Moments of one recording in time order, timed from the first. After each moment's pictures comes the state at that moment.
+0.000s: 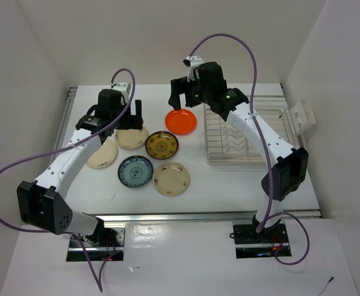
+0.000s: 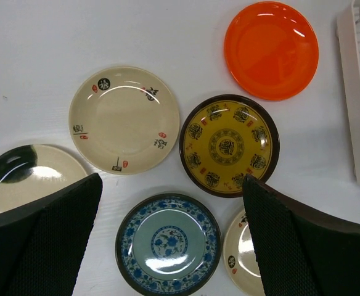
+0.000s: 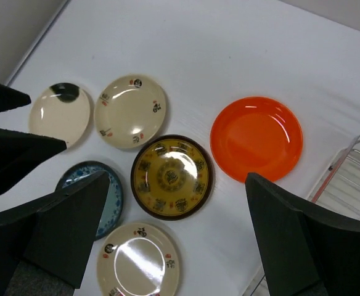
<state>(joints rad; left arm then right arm) -0.29 1.40 1.29 -0.53 -0.08 -0.21 0.54 1.74 1.80 -0.48 -0.13 0.16</state>
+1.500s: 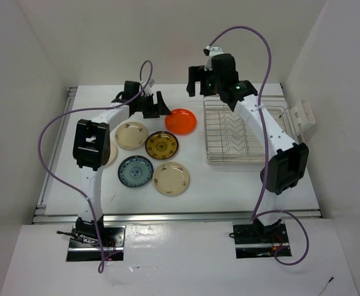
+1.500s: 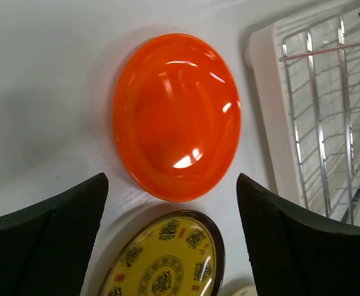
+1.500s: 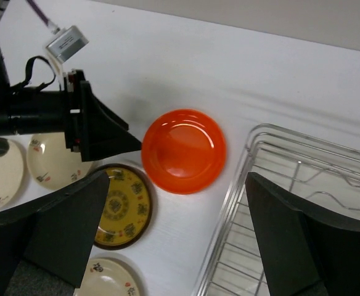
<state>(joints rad) -0.18 2.24 1.78 -0.22 0.64 -0.37 0.43 1.81 1.88 -0.52 -0.01 0.18</state>
